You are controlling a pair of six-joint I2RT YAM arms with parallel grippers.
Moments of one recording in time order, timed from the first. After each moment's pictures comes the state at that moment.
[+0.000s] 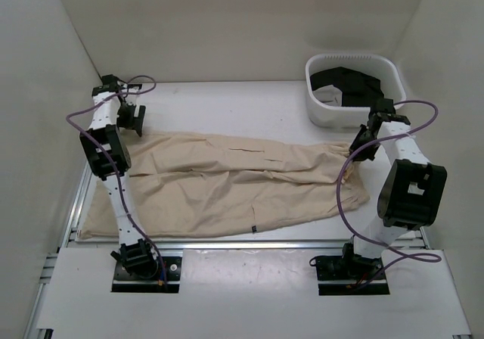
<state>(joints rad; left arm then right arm) 0.25 2.49 2.26 -1.03 0.03 0.40 -0.15 1.66 1.24 -0.82 -0.03 0.38</state>
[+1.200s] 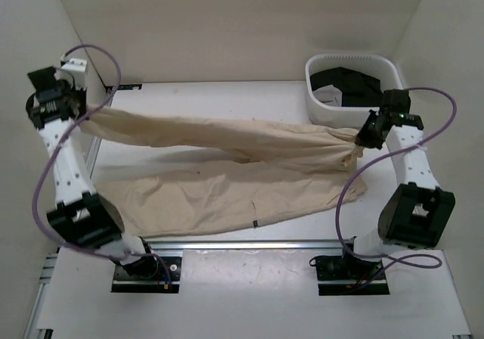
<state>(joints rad) 0.43 1.57 1.71 -0.76 0.08 0.47 -0.16 1.52 1.33 -0.78 -0.07 0.36</state>
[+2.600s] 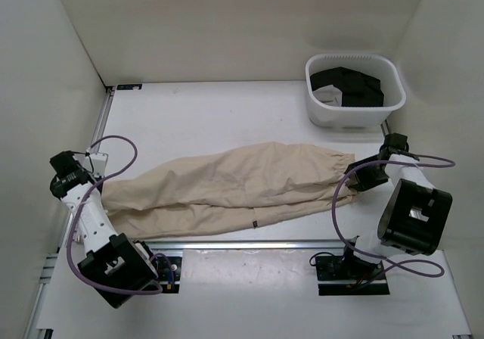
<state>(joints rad) 0.68 1.06 0.85 -0.84 -0.05 0.74 -0.33 1.47 0.85 -0.64 -0.22 0.86</state>
